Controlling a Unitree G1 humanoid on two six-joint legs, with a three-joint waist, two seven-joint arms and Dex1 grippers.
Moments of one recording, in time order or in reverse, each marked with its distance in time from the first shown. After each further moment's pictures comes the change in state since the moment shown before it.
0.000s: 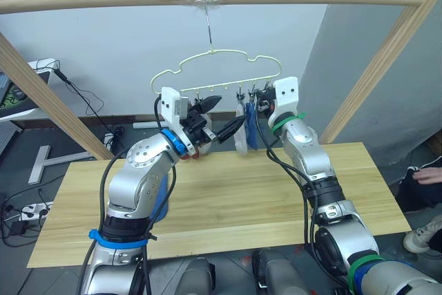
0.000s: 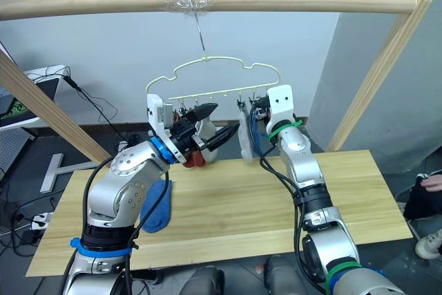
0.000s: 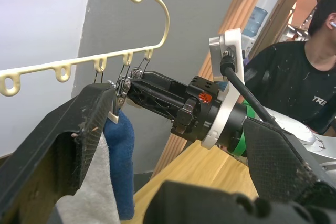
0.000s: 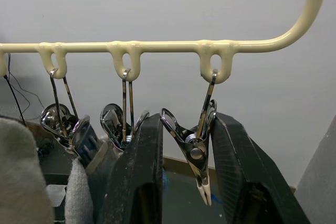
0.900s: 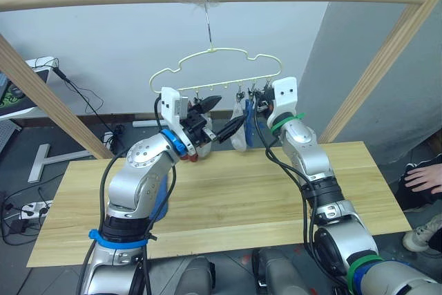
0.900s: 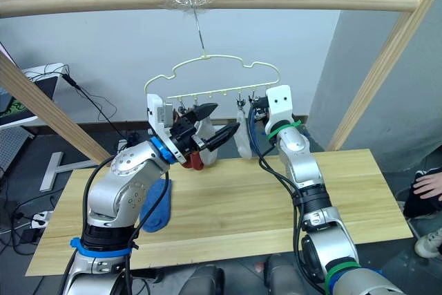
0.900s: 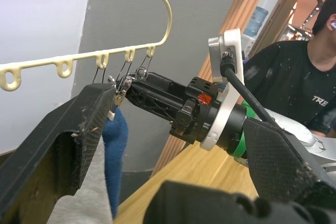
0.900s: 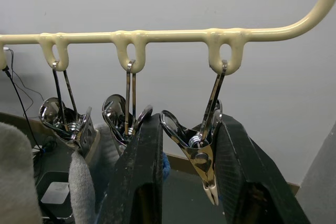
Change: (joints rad) left arm 0.000 0.000 0.000 0.000 -0.001 0.000 0.001; right arm 0.000 0.007 0.001 0.000 -0.001 0.001 -0.002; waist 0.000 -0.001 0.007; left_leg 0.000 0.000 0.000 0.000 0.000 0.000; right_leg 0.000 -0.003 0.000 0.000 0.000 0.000
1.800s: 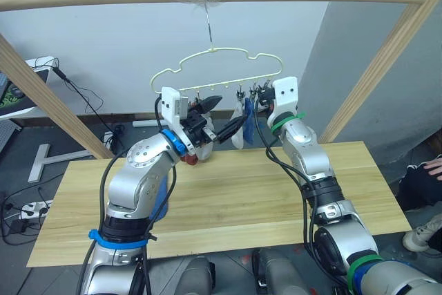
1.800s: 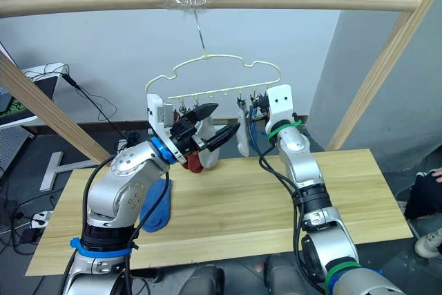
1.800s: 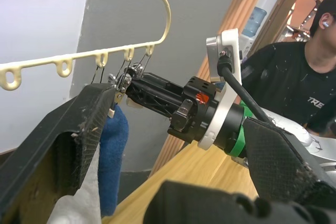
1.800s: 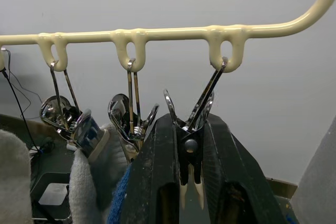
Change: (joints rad) left arm 0.000 0.000 0.000 -0.007 -0.006 0.012 0.001; right arm -0.001 -0.001 -0.001 0.000 0.000 0.000 -0.006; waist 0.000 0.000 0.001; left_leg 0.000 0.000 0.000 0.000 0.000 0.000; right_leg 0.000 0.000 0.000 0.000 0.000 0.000
